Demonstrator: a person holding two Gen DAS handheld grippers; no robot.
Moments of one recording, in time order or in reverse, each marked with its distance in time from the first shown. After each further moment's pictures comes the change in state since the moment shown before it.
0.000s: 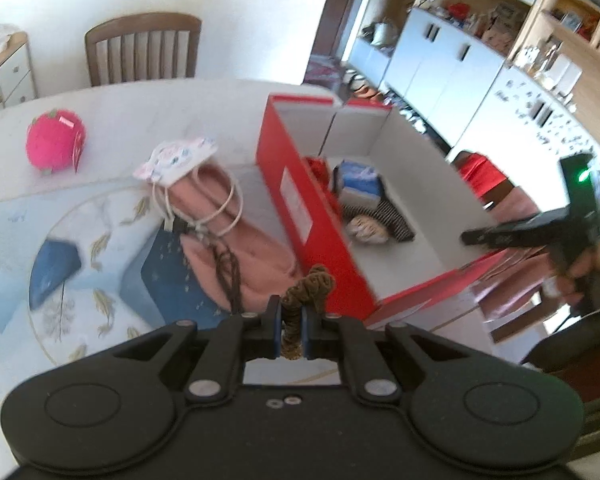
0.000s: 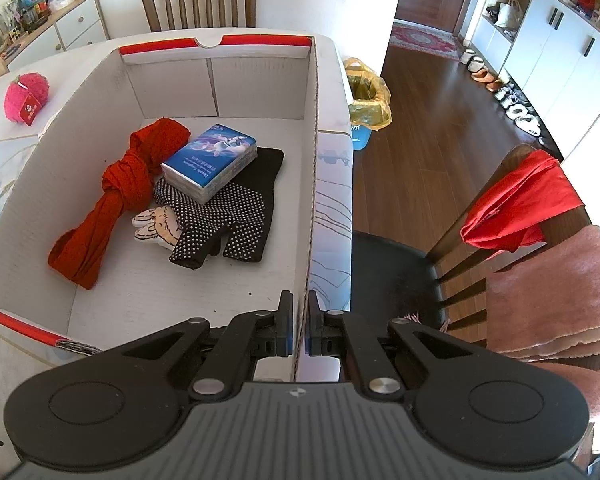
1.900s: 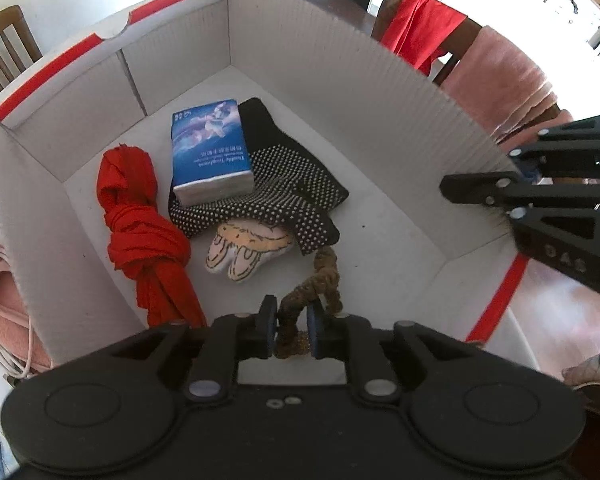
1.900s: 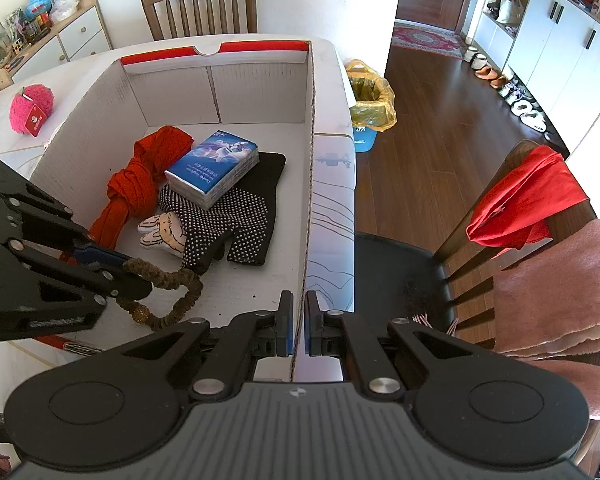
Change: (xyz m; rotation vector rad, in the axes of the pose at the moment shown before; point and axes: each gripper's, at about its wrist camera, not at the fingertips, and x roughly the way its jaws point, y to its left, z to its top) left arm 0.189 -0.114 0.061 0.423 0.407 -0.056; right arm -0.003 -0.005 -0.001 0.024 -0.013 0.024
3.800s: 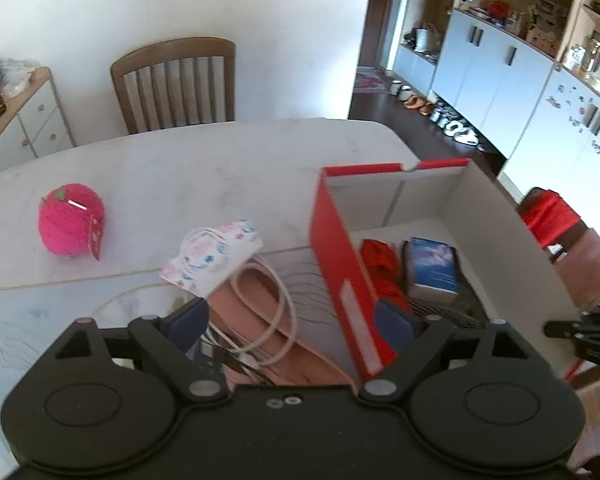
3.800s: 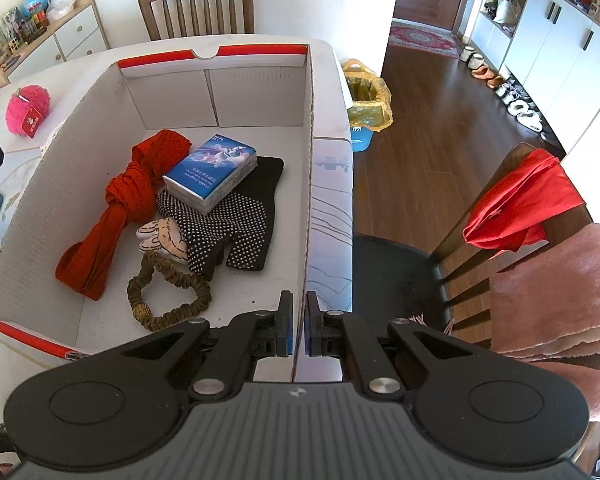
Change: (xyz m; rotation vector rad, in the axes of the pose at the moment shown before) left arm -0.120 0.113 -0.066 -0.433 -0.385 0.254; right arm -0.004 0.000 0.003 0.004 0.005 -0.007
